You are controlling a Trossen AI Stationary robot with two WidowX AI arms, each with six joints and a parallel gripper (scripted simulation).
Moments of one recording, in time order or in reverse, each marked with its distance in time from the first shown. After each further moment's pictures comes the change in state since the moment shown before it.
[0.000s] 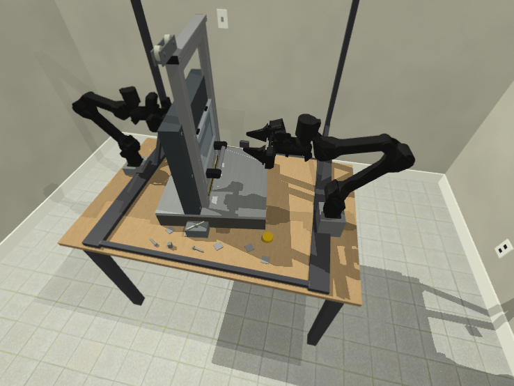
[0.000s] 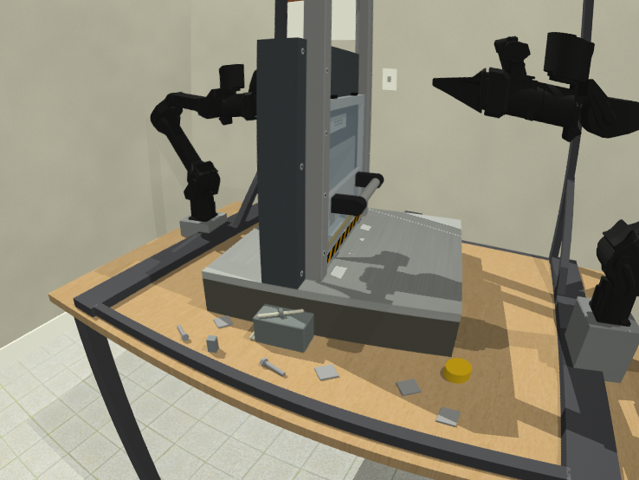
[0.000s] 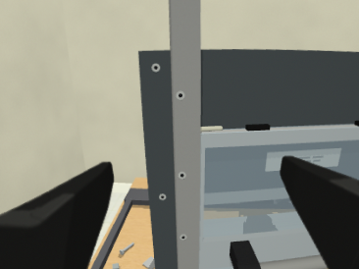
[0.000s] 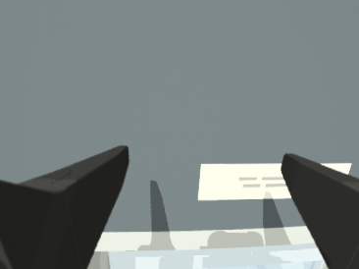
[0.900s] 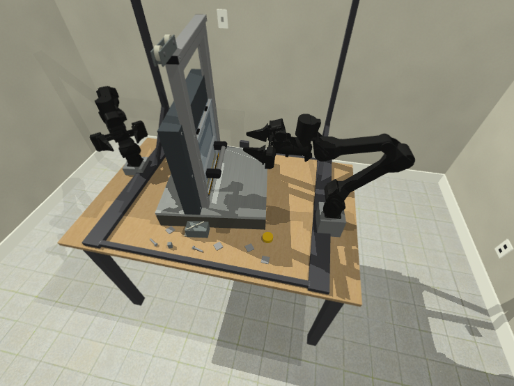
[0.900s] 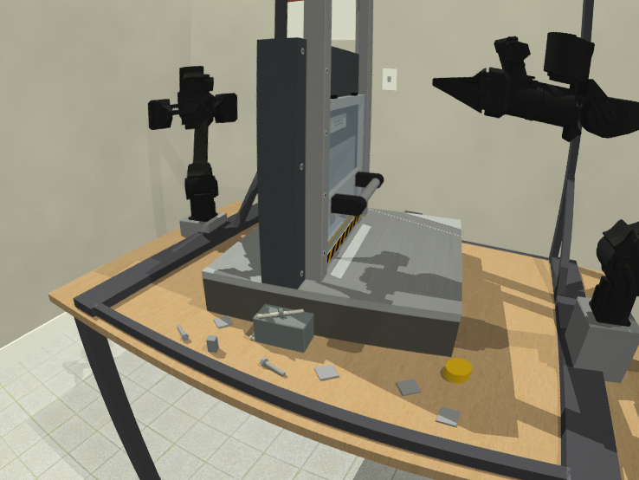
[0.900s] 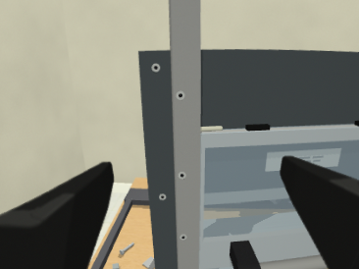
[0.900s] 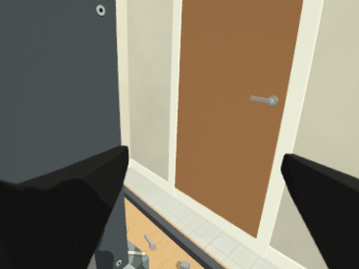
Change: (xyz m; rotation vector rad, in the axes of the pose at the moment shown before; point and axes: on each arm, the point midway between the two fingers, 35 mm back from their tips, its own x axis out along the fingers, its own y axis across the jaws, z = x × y) left arm 0.000 0.000 0.000 0.000 0.000 0.000; right arm -0.103 -0.207 0.005 -0.043 0.000 -0.843
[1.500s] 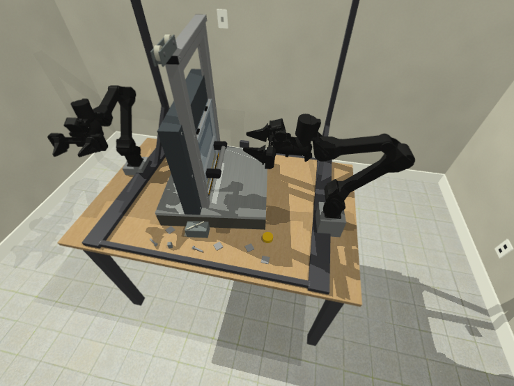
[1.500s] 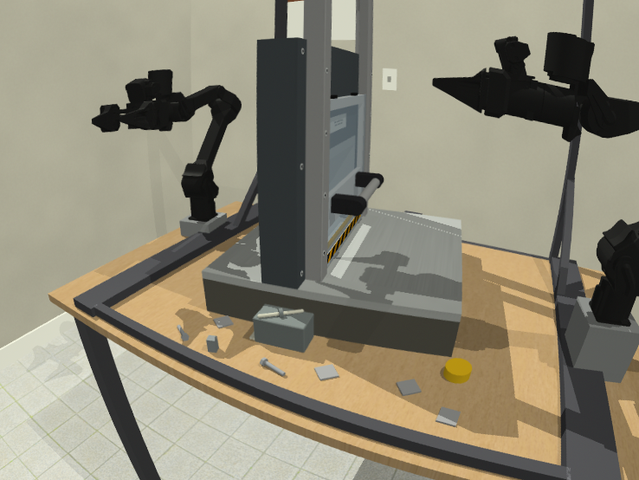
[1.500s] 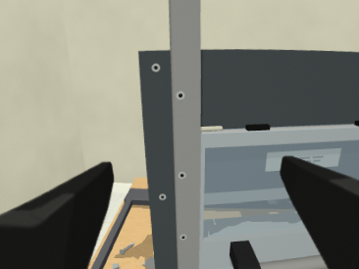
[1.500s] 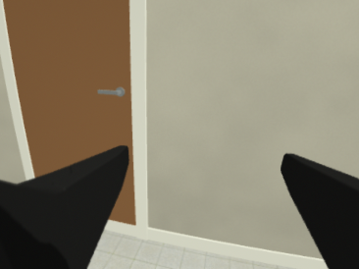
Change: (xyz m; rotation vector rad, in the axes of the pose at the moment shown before) left arm 0.000 0.000 0.000 0.000 0.000 0.000; right arm -0.049 -0.162 0.002 -0.029 0.001 -0.594
